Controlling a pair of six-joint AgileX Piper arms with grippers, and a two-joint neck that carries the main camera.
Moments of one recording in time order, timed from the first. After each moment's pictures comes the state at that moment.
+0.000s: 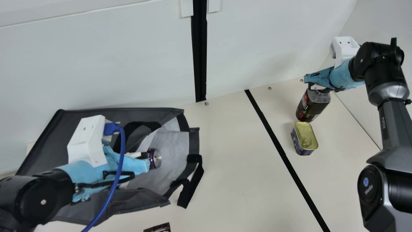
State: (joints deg) left arm -32.5 91.6 -82.6 -17.8 46.0 -7.5; right arm -26.9 110.6 -110.5 2.4 59.2 -10.5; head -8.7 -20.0
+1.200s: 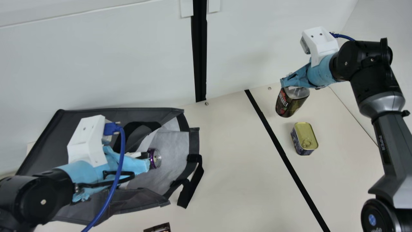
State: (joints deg) left arm -32.5 91.6 -82.6 -17.8 46.0 -7.5; right arm -16.5 99.0 -103.1 2.5 58.5 -15.8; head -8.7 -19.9
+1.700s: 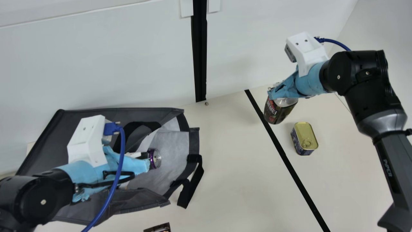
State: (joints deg) left arm -32.5 91.6 -82.6 -17.8 46.0 -7.5; right arm -10.3 91.3 -96.1 1.9 58.6 -16.3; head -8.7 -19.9
